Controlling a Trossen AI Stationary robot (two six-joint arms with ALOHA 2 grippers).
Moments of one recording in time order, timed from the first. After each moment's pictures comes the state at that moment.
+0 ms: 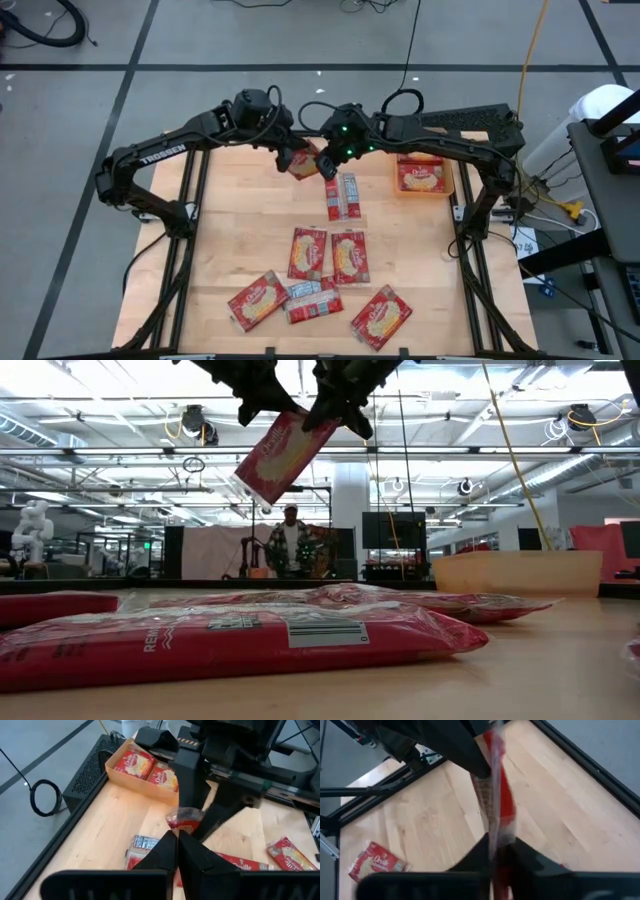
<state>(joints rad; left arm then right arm) 0.46 1.41 1.40 -0.52 0.30 -0.04 -0.30 1.75 1.72 -0.70 -0.13 0.34</state>
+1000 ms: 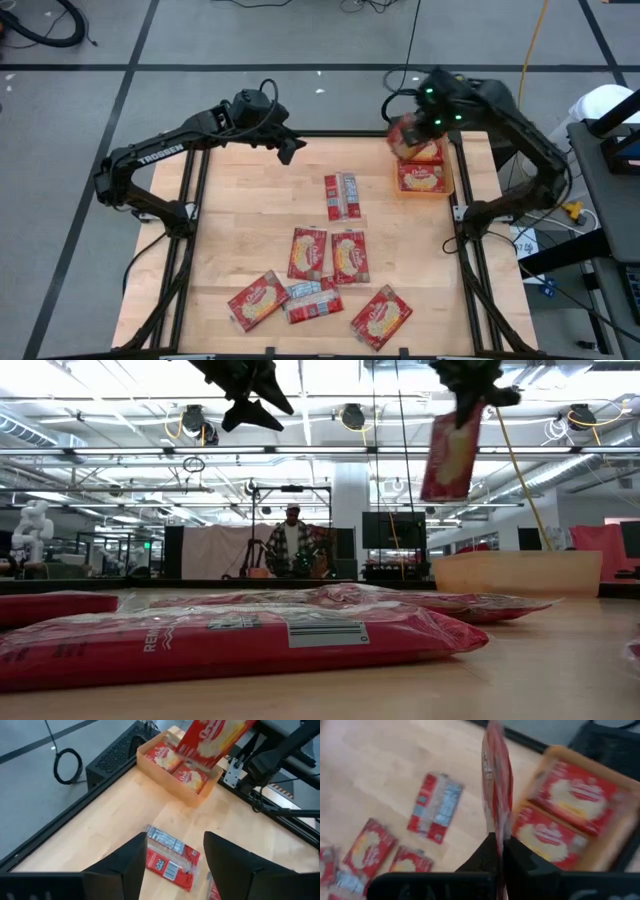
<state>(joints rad) 0.47 1.40 1.40 -0.58 0.16 -0.27 -0.69 1.36 1.71 -1.48 -0.03 0.43</state>
